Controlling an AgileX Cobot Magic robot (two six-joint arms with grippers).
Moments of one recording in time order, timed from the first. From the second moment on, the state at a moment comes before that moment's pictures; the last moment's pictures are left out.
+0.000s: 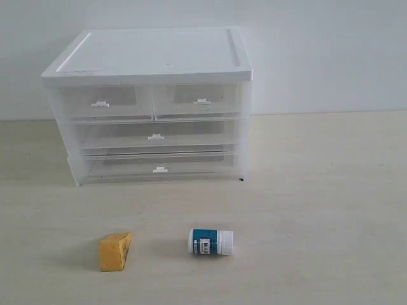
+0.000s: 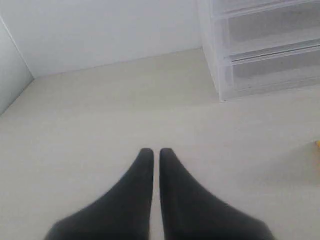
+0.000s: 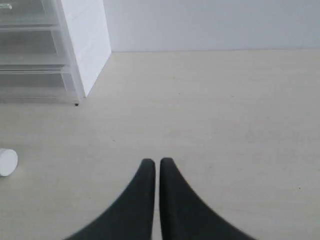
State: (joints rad) left arm 0.09 0.00 0.00 0.04 0.34 0.18; right arm 0.16 0.00 0.00 -0.05 0.33 0.11
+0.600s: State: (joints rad) left arm 0.09 0.00 0.00 -0.13 -0.36 -0.08; right arm 0.16 0.00 0.00 -0.07 -0.46 0.15
